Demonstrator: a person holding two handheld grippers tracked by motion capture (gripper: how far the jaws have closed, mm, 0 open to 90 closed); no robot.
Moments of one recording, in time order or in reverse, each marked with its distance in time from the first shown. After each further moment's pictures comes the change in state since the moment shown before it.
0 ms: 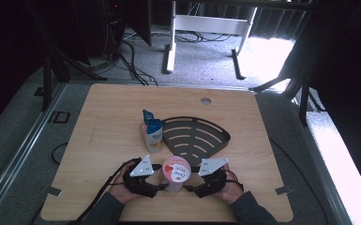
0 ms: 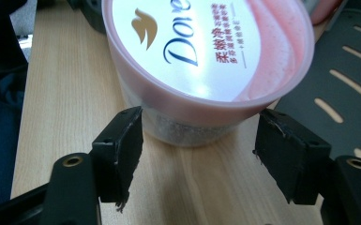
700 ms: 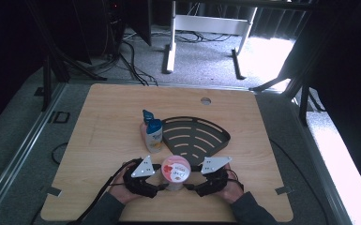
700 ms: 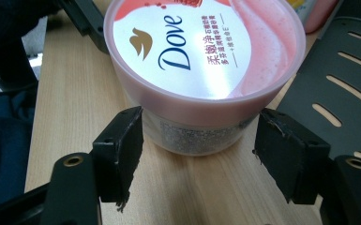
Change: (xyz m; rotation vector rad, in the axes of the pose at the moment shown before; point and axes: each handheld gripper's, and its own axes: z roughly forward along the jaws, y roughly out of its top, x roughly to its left) left arm -0.001 -0.001 0.002 0.010 0.016 0.000; right arm -0.003 -0.001 -0.005 -0.056 0.017 0.047
